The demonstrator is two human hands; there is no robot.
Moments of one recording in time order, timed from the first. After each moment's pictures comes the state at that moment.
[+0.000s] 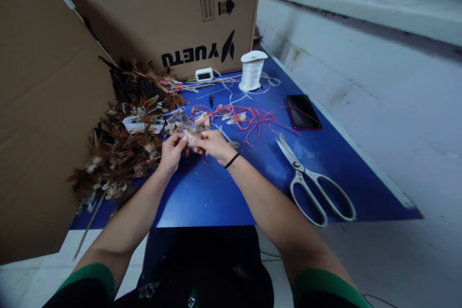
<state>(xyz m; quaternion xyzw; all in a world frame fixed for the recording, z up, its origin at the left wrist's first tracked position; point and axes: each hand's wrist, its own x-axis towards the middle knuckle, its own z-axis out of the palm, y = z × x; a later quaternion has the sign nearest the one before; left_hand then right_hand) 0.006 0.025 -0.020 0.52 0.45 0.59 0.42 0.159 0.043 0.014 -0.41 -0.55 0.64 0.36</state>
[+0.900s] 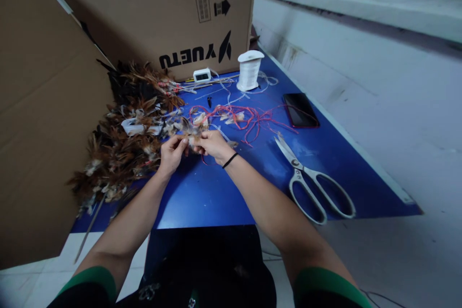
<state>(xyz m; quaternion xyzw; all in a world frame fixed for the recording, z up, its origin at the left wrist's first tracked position) 0.006 0.020 -0.015 0.58 0.50 0.55 0.33 0.159 0.045 0.013 -0.42 -0.49 0.67 0.37</state>
